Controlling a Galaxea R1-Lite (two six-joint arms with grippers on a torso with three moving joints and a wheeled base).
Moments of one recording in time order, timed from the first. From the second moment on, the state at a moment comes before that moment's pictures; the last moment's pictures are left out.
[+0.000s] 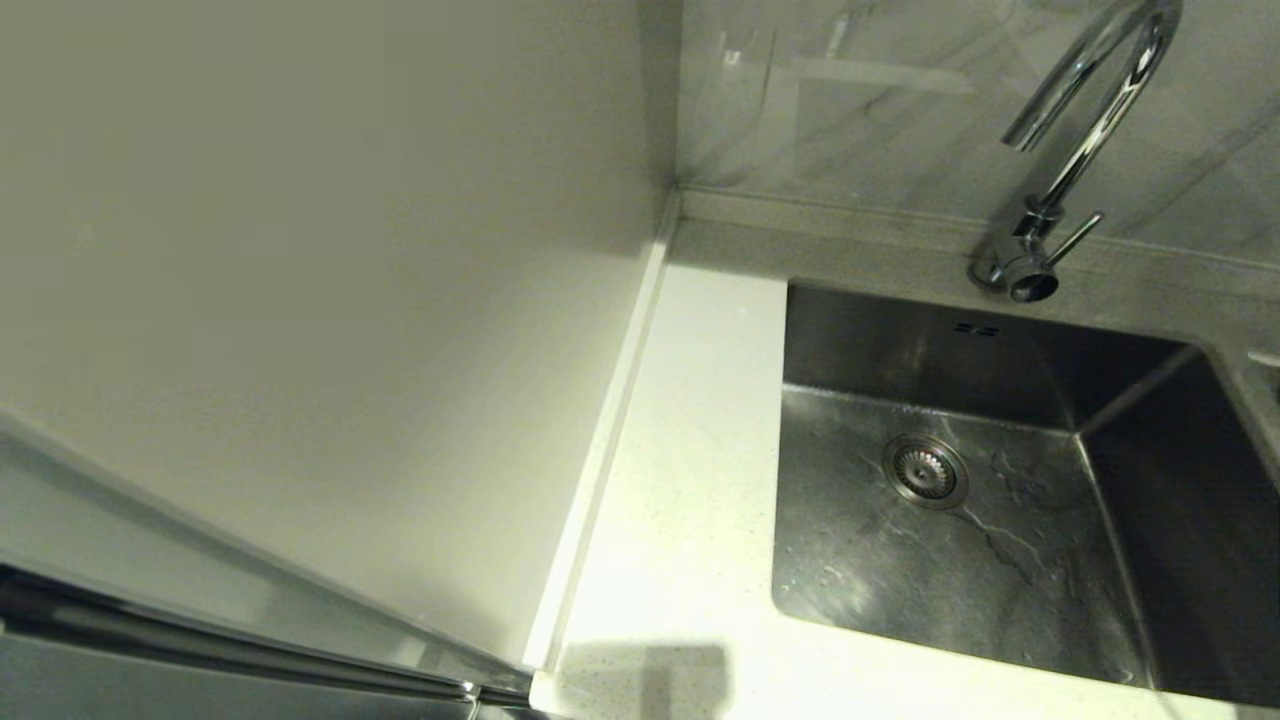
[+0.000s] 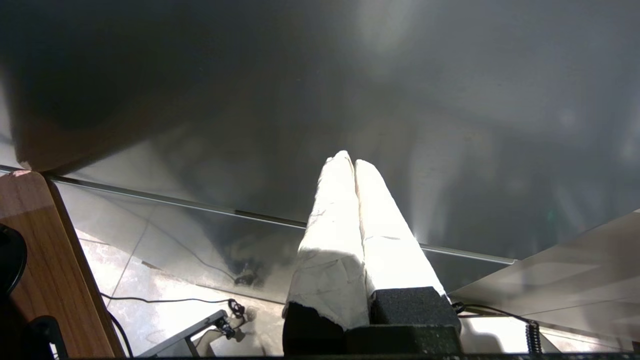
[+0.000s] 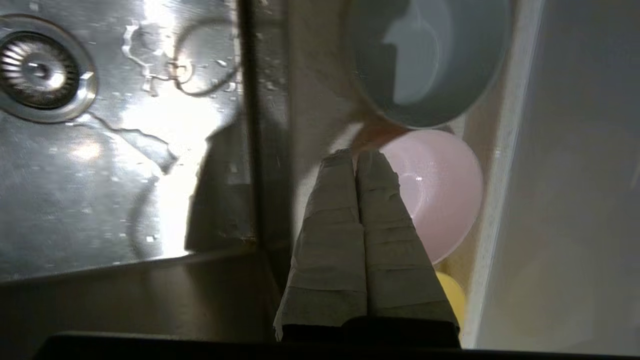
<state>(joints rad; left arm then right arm) 0.00 0.00 0.00 -0.01 0.00 -0.01 -0.70 1.88 -1.99 0.87 0.11 -0.34</state>
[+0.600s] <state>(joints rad) 0.00 0.00 0.00 -0.01 0.00 -0.01 -0.77 1.95 -1.99 0.78 0.20 -0.40</state>
